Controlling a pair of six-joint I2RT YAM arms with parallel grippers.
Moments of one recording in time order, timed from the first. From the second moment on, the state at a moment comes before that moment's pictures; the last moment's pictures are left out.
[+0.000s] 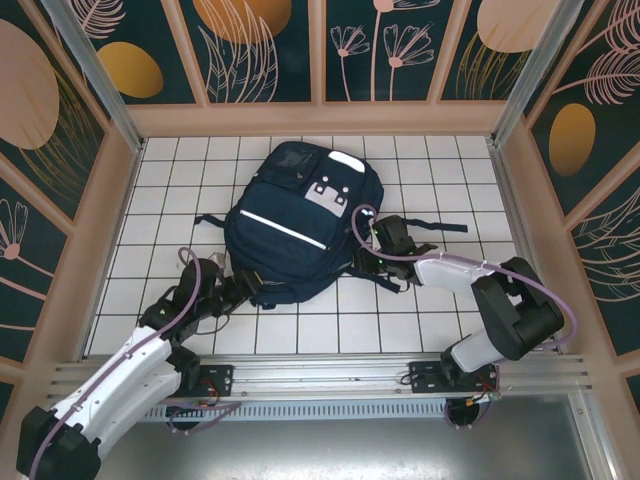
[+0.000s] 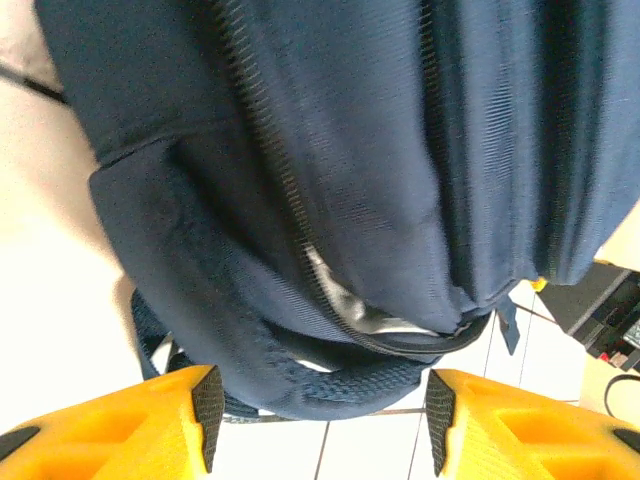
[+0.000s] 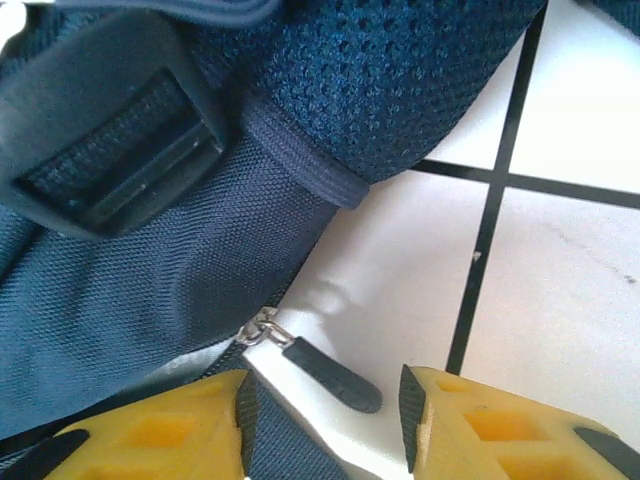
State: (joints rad) left arm -0.48 0.67 0.31 -0.38 0.22 -1.08; right arm 0.57 1.49 0.64 -0.06 -0.08 0.34
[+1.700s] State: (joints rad) left arm -0.47 0.74 0.19 -0.24 0.18 -1.29; right arm 0.62 1.49 0.66 -0.04 -0.07 0.21
